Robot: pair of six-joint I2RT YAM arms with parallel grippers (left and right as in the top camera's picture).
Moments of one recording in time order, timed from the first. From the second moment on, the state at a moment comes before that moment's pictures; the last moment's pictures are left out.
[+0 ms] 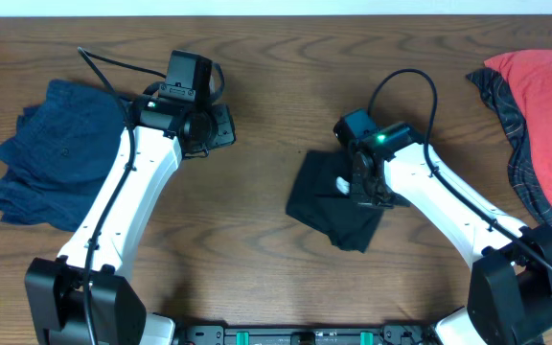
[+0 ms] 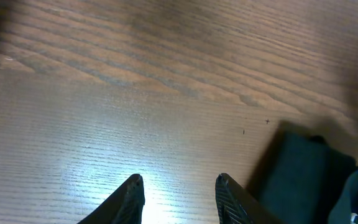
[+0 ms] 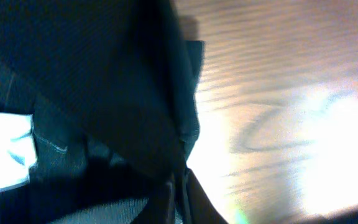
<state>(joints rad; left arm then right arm) -0.23 1.61 1.37 -0.90 0.09 -0.44 0.49 1.69 1.21 -1.17 0.23 0.68</state>
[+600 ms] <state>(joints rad) -0.24 1.61 1.37 -0.91 0.10 -0.44 0.47 1.53 1.21 -0.96 0.15 0.59</state>
